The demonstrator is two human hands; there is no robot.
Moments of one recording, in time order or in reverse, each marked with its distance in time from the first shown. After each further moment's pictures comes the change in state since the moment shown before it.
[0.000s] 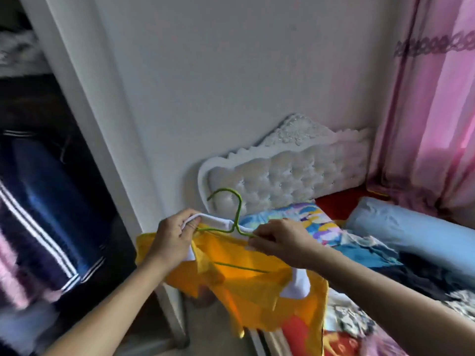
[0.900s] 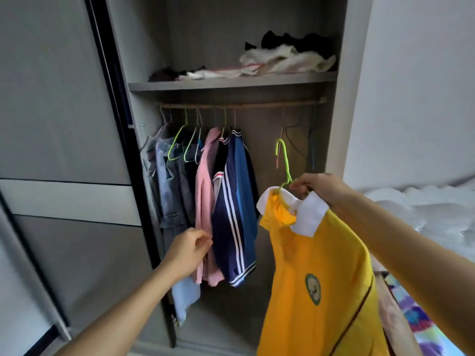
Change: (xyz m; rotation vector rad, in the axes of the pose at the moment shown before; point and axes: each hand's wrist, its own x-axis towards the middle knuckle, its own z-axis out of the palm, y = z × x) left_hand -0.100 -0.312 -0.441 0.439 0.177 -0.443; right_hand 0.382 -0.372 0.170 0.892 -0.104 0.396
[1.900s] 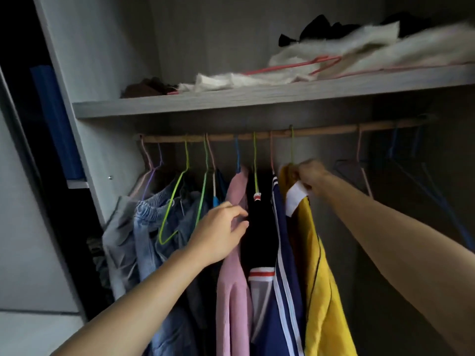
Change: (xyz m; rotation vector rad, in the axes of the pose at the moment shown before) left_hand 0.420 -0.103 -0.042 0.068 0.062 0.424; right_hand 0.478 -0.092 0.163 -0.228 0.286 -0.123
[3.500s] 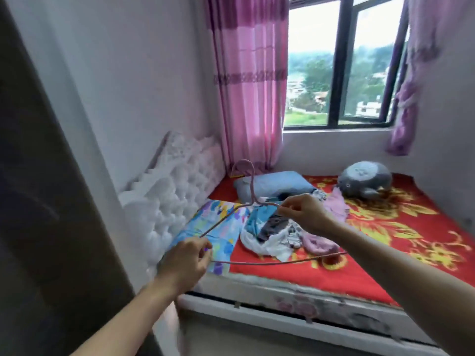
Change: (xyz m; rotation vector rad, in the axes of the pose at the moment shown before) left_hand -0.155 0.411 0.216 -0.468 -0.571 0.873; right_hand -0.591 0.222 -0.372 -0.553 0.843 0.458
